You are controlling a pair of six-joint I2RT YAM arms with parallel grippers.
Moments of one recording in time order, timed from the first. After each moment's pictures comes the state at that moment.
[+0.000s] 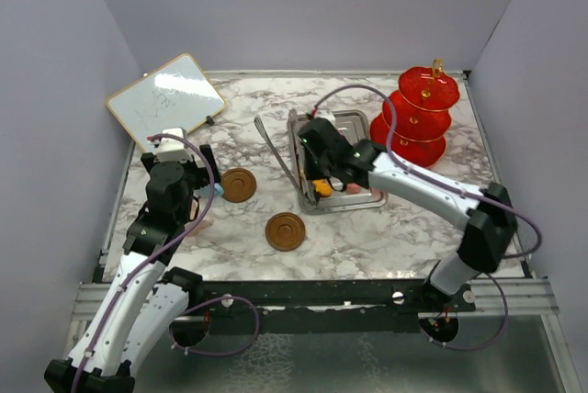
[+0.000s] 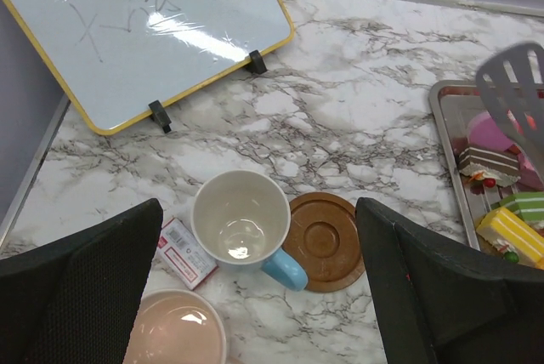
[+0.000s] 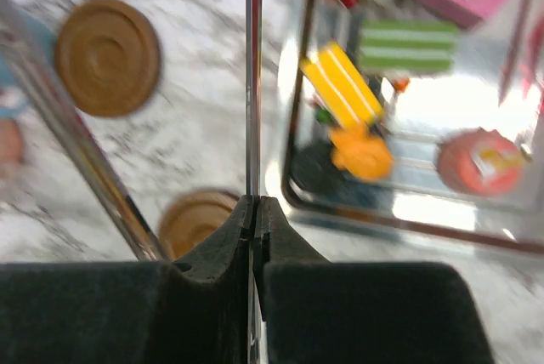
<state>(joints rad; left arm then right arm) -0.31 0.62 0.67 -0.31 -0.38 -0.20 0.90 1.71 1.47 -0.58 0.28 0.60</state>
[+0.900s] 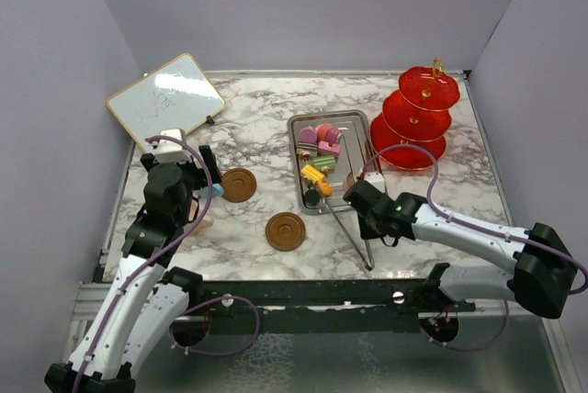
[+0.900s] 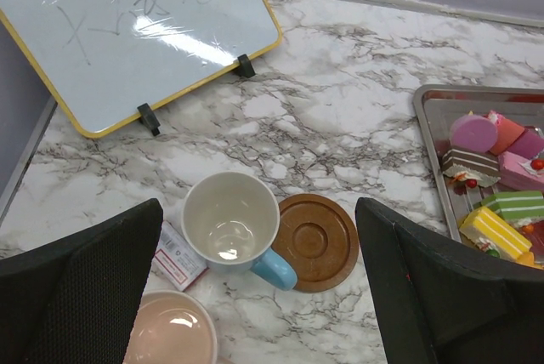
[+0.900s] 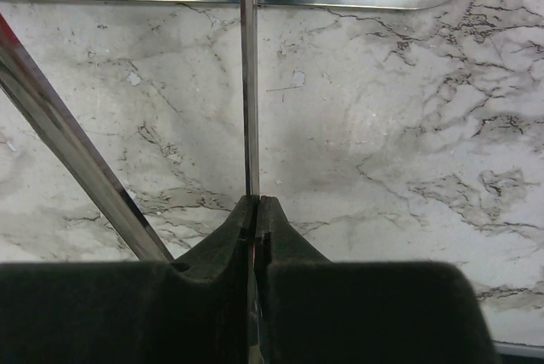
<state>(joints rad) -0.31 0.60 0.67 -0.31 -0.36 -0.21 0.90 1.21 0.73 -0.72 0.33 0.69</state>
